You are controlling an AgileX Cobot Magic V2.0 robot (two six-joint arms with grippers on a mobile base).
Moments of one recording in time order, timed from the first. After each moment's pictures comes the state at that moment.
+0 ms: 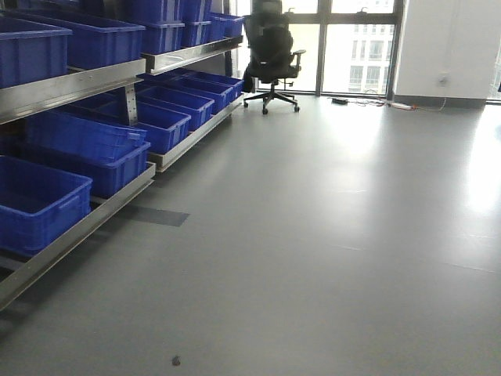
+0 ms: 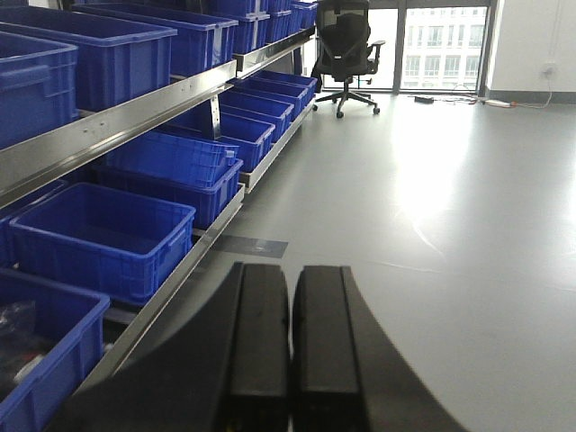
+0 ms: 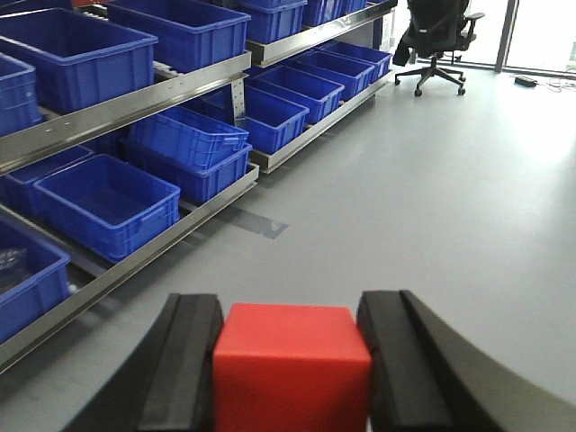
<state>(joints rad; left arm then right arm) -0.05 -0.01 0.01 0.03 0.12 -0.03 0.30 0.43 -0.73 -0.05 0.49 0.13</state>
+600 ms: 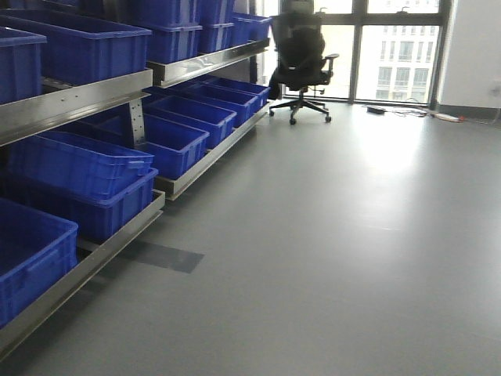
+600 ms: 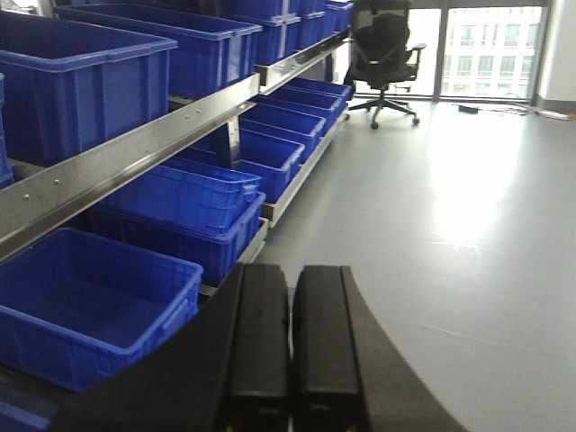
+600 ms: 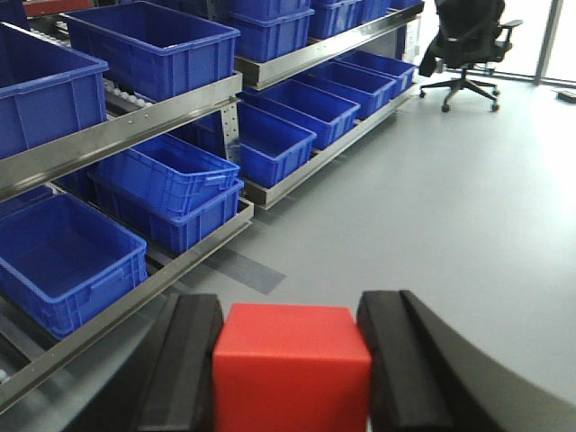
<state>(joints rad) -0.05 -0.01 0.01 0.03 0.12 -0.03 0.30 0.43 -0.73 -0.05 0.49 0.13</state>
